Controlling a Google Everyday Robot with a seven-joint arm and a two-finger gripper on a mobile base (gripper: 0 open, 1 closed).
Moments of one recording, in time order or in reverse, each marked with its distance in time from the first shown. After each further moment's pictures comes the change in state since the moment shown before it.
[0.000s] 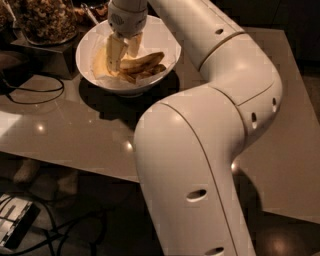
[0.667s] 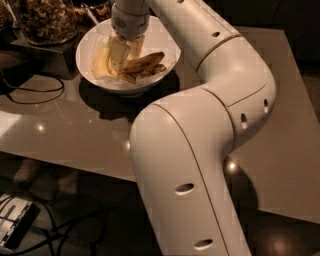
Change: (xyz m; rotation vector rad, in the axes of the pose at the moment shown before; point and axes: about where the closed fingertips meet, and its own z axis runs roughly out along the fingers) arm 0.002 -0.010 0.013 -0.010 0.014 0.025
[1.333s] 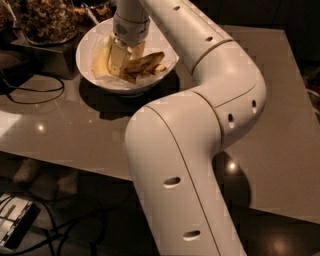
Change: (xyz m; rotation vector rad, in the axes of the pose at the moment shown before) arm 0.001 -0.009 0.022 -0.018 0.024 0.016
